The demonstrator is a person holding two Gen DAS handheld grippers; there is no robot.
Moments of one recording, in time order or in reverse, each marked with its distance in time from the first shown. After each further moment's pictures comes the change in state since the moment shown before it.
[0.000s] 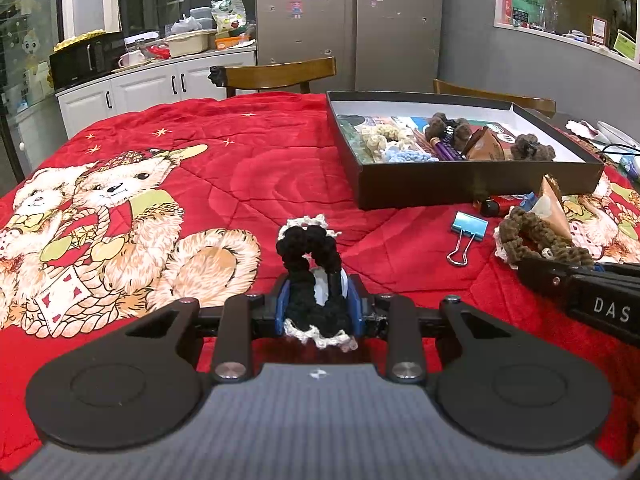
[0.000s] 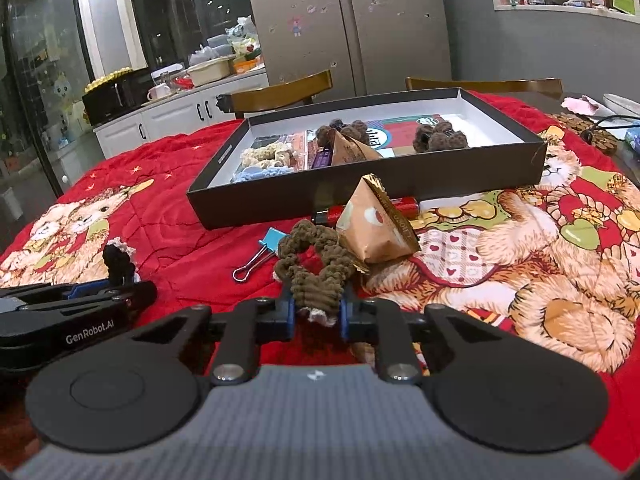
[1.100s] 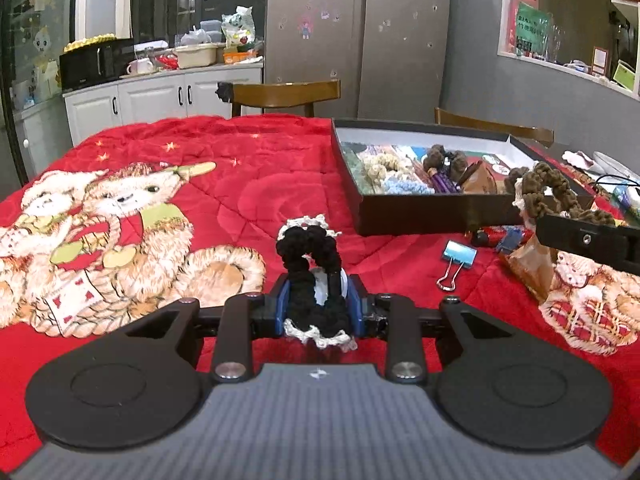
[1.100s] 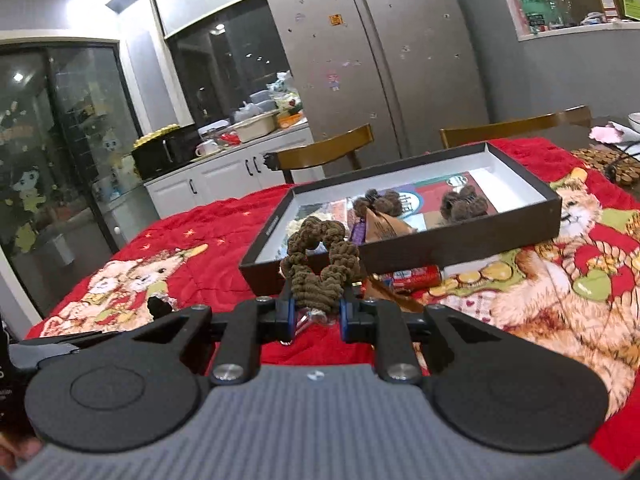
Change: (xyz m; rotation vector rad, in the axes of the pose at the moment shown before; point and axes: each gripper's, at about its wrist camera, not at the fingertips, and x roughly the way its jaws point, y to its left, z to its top) left arm -0.021 0.004 0.004 -0.051 -0.071 -0.009; right arm -0.038 -0.017 0.027 0.029 -0.156 0.192
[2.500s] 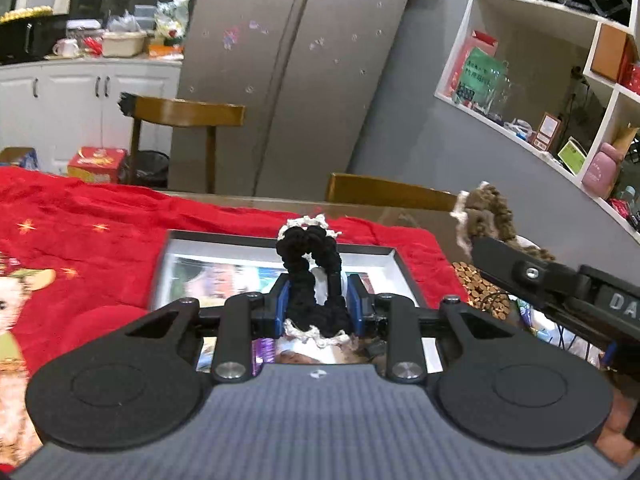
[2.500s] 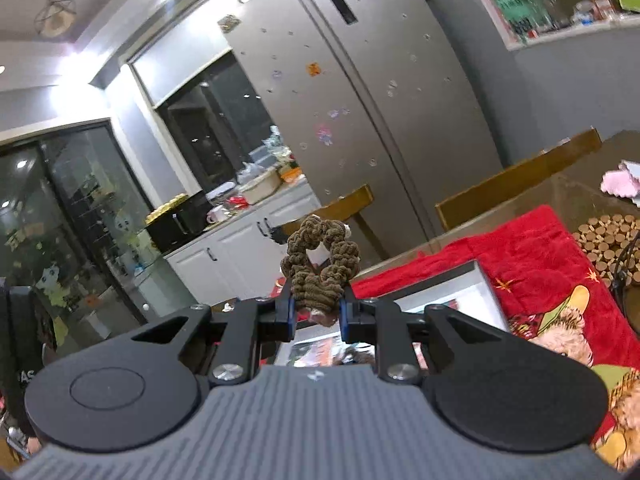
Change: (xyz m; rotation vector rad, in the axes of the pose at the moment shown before) left arm 0.049 -0.114 0.187 -0.122 0.045 -0.273; right arm 0.034 -0.104 0.169 0.203 -0.045 0.054
